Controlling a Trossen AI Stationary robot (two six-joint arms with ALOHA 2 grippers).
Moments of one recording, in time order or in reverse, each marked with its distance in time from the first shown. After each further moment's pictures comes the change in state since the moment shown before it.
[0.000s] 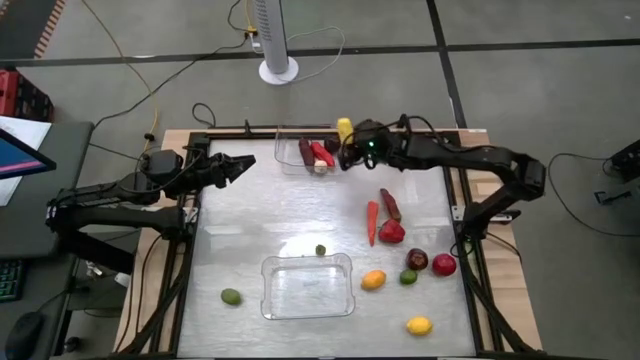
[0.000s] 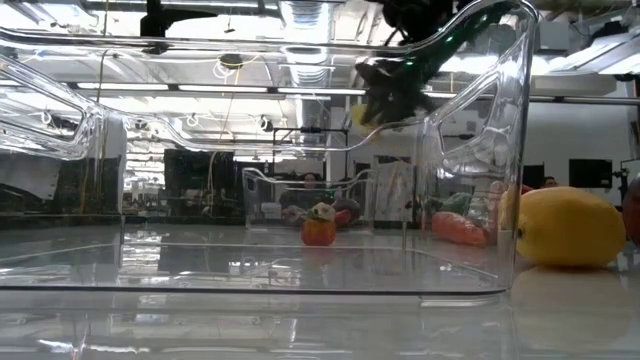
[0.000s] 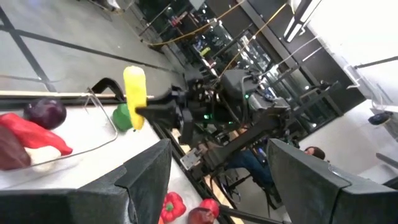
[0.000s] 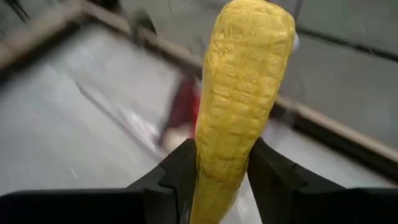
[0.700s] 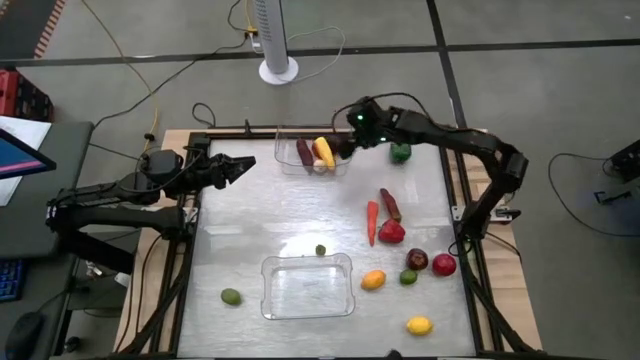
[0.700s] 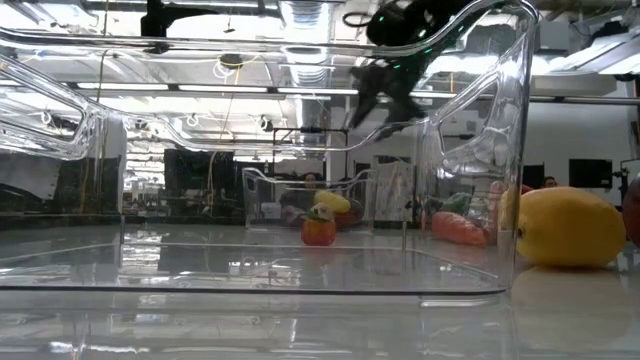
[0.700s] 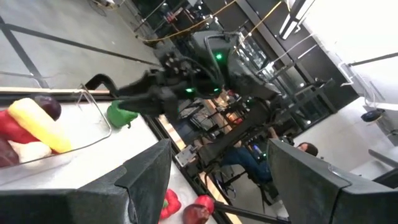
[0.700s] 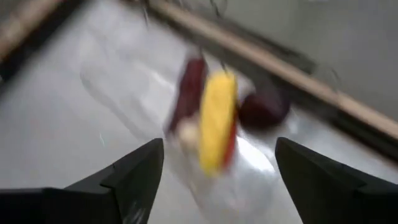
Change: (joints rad) left arm 0.000 0.000 0.000 0.006 0.025 -0.007; right arm -0.119 0.151 0.299 -0.376 -0.301 -0.046
